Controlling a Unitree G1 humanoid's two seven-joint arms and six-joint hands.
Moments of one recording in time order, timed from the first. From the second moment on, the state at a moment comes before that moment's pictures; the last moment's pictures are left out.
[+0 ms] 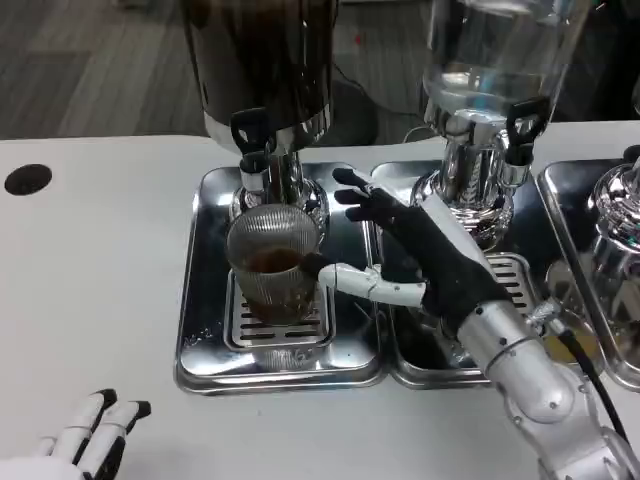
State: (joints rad) left arm 1.11 0.21 0.08 -0.75 1.10 -0.18 0.16; right arm -0.31 -0.11 0.21 0.39 -0.29 -0.17 0.10
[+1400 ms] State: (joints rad) left arm 1.11 0.22 0.16 -0.72 1.02 -0.23 0.17; right arm -0.34 0.00 0.31 0.49 -0.35 -0.15 0.00
